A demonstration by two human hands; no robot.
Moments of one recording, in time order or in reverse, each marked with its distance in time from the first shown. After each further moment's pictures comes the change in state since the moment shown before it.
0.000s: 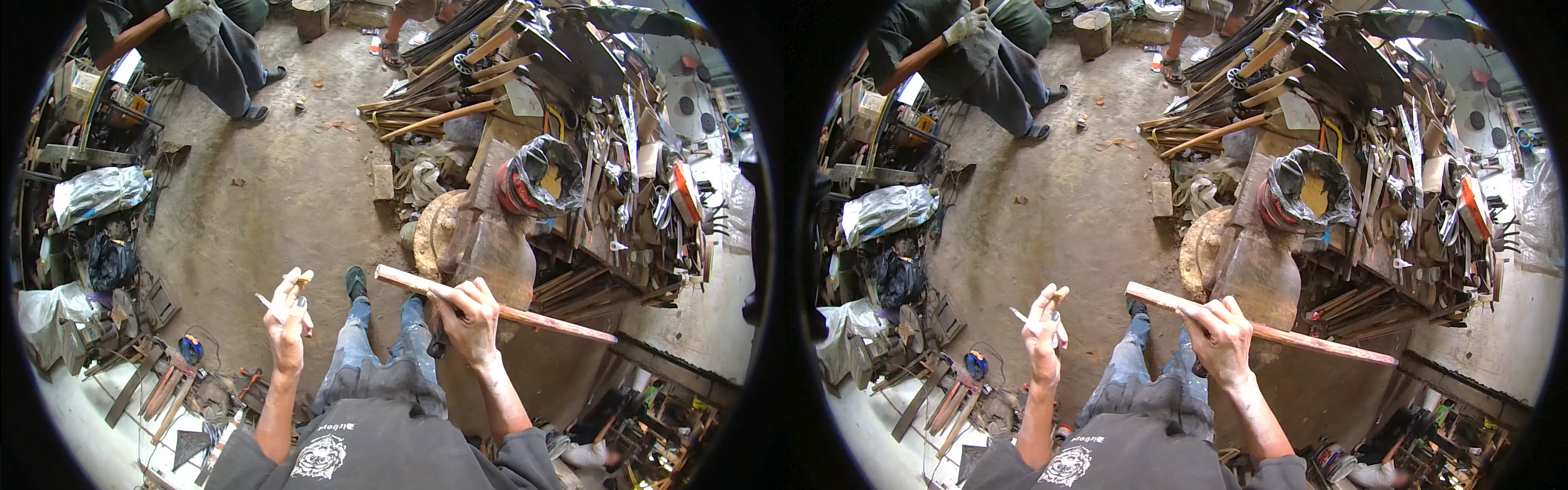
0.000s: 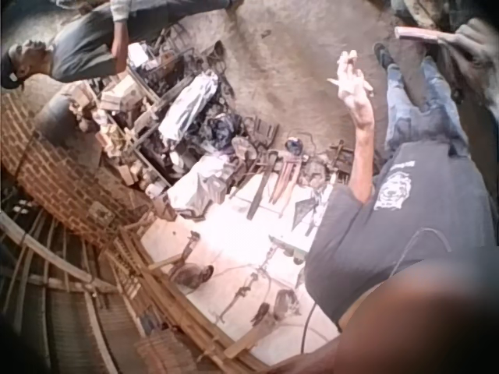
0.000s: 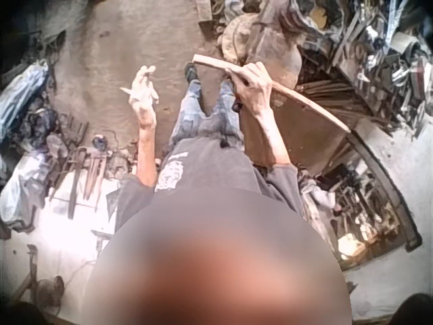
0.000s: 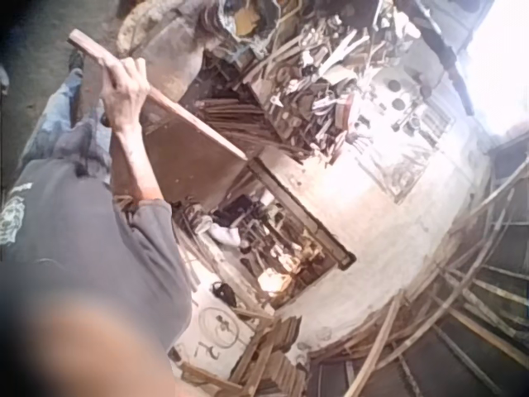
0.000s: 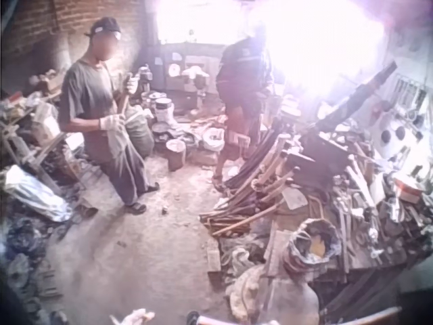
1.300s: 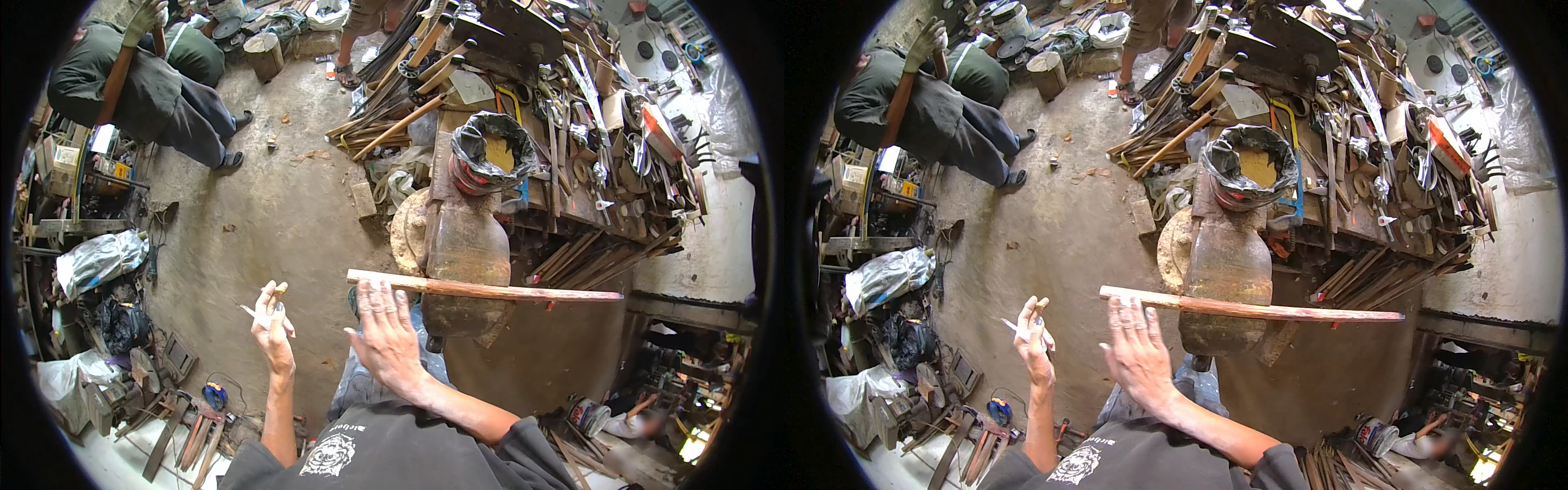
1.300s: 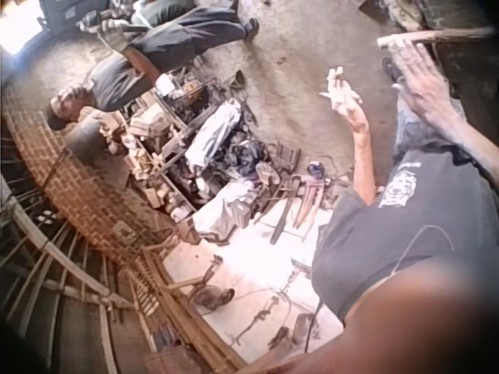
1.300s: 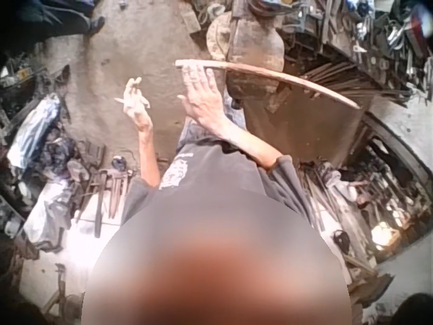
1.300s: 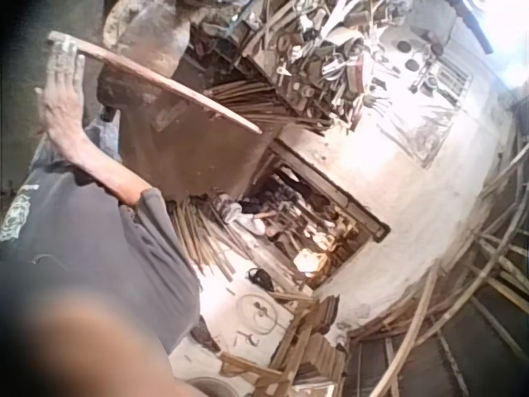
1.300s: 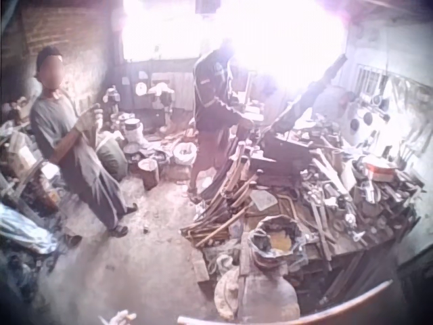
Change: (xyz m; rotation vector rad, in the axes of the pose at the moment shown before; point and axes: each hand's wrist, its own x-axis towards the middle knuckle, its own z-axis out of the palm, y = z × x) left_hand 0.017 -0.015 -0.003 0.054 0.032 0.102; right_hand -0.060 -0.053 0.061 -0.351 -0.244 0.097
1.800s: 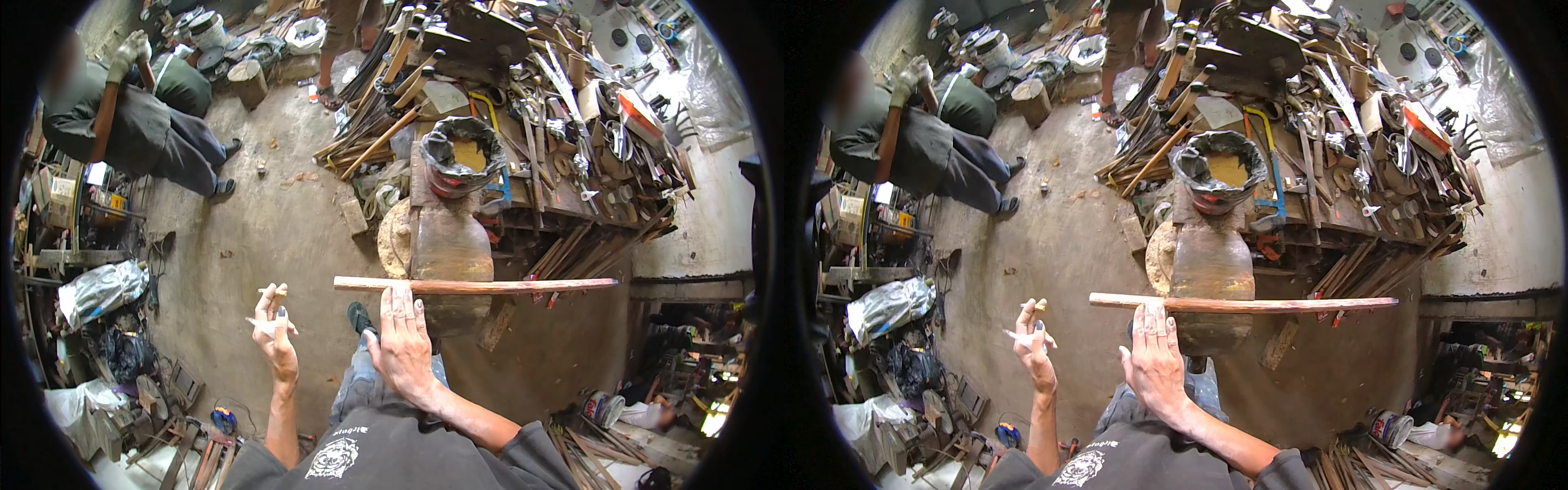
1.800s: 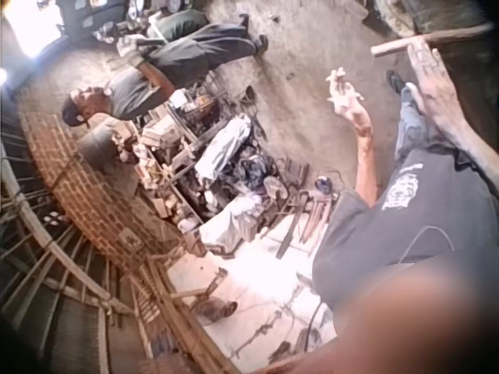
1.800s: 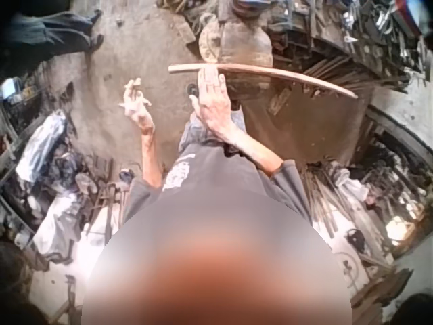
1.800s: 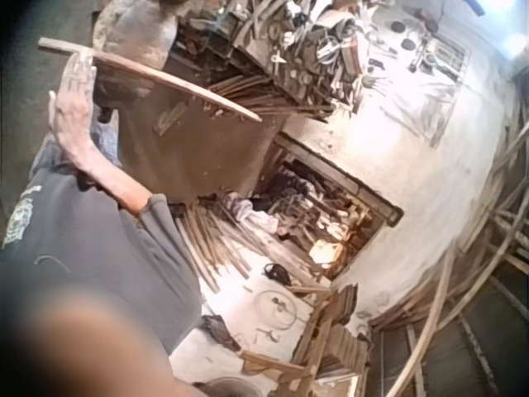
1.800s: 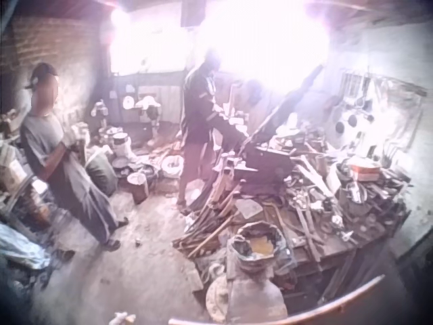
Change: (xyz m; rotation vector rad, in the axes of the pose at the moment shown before) left_hand -0.005 0.036 0.032 0.056 -0.135 0.191; right_hand -0.022 0.007 -0.036 0.039 0.046 0.190
